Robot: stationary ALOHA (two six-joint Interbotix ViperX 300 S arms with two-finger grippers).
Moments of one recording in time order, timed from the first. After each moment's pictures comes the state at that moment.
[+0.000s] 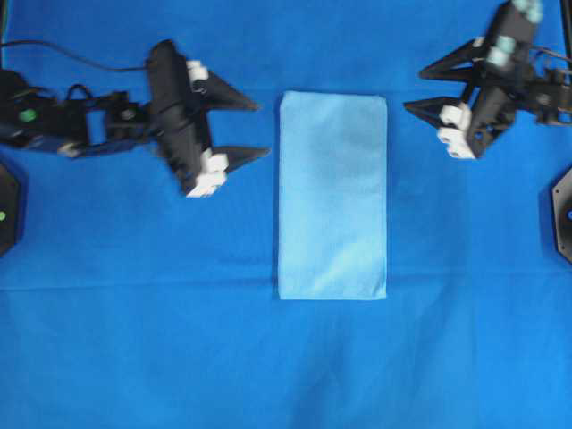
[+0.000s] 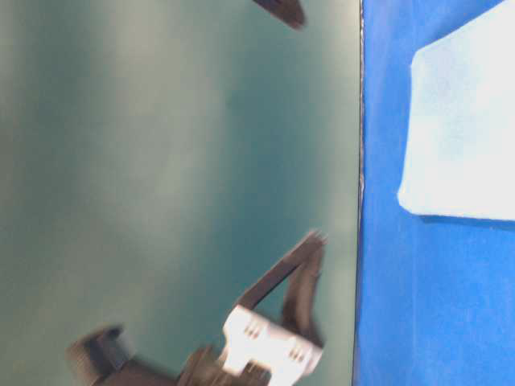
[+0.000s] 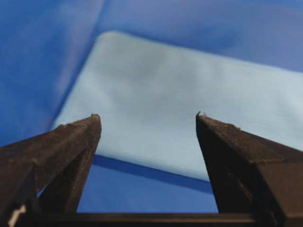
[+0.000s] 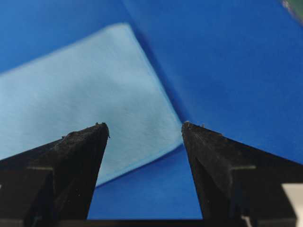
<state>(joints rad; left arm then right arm) 0.22 -0.02 0.82 -0.02 -0.42 0.00 -0.45 -0.40 1.02 -0.58 -0.03 0.63</state>
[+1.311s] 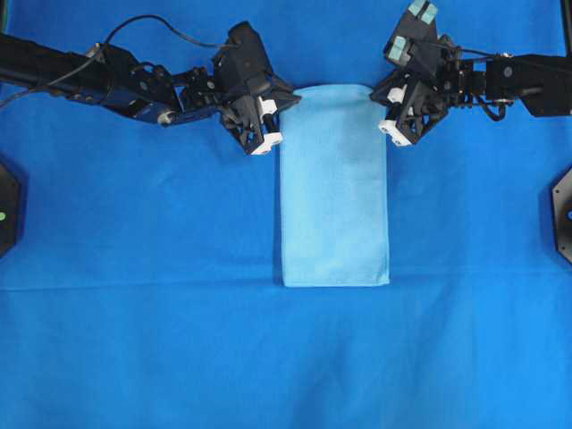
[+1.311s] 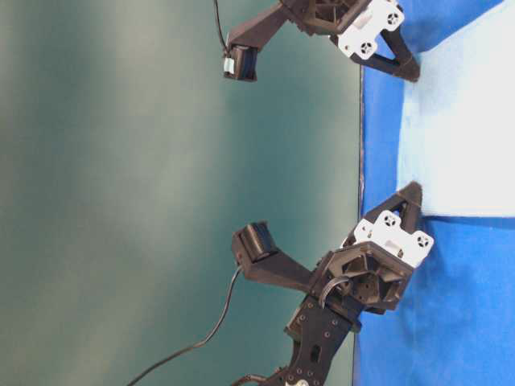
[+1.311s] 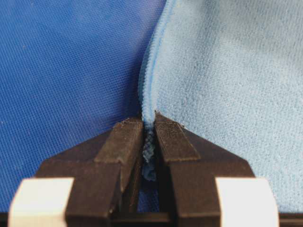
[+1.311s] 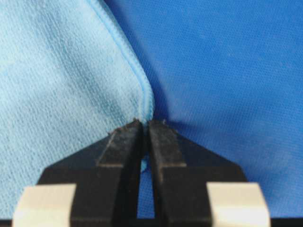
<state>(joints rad) 0.37 0.42 0.57 -0.02 -0.42 0.06 -0.55 0.10 0.86 -0.64 -0.07 0.64</state>
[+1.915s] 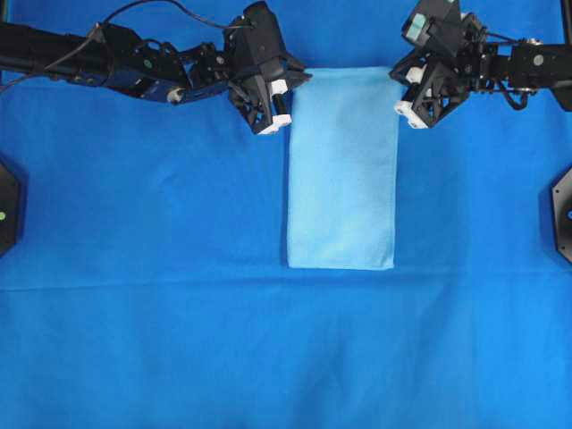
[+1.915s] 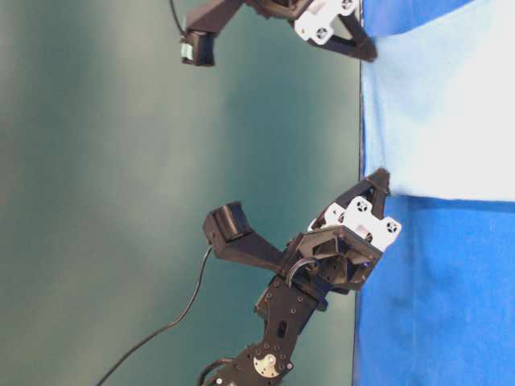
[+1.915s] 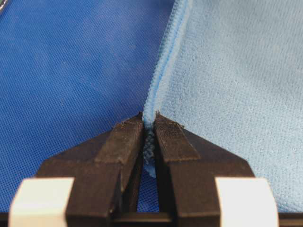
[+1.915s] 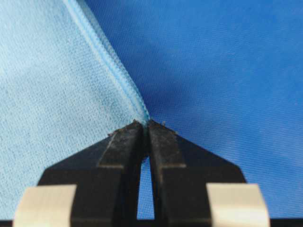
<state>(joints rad) 0.41 0.39 0.49 -0.02 -0.34 0.19 -0.55 -0.08 0.87 -0.64 0.12 0.64</state>
